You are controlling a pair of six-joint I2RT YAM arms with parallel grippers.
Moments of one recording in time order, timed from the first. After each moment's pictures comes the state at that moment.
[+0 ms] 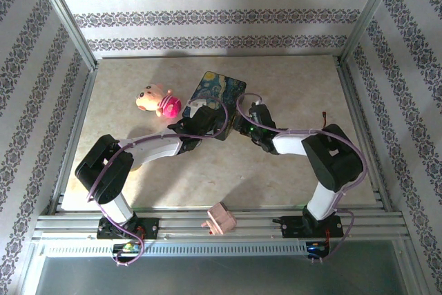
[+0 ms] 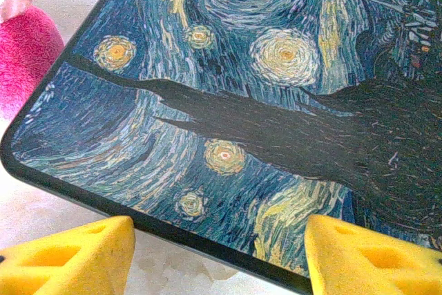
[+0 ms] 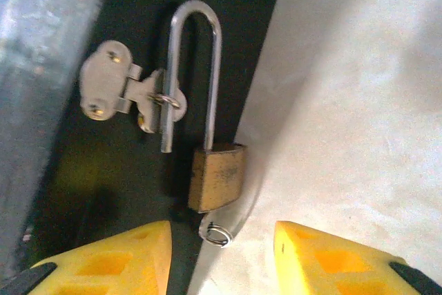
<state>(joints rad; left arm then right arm) -0.70 1.68 1.01 -0.18 -0.44 -0.59 0.49 1.75 0.77 0.31 -0.04 0.79</state>
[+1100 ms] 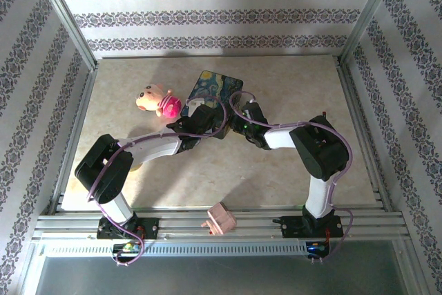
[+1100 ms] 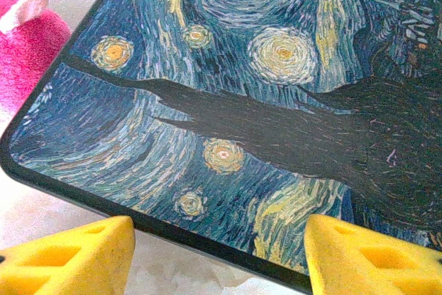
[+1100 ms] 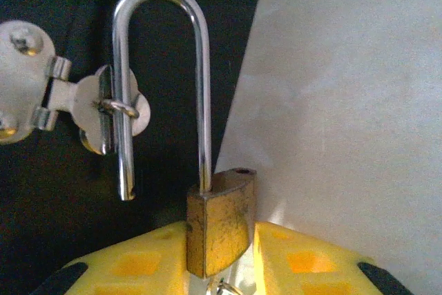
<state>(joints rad) -0.69 1.68 1.01 -0.18 -0.44 -0.59 0.51 1.89 0.87 0.31 -0.02 0.81</state>
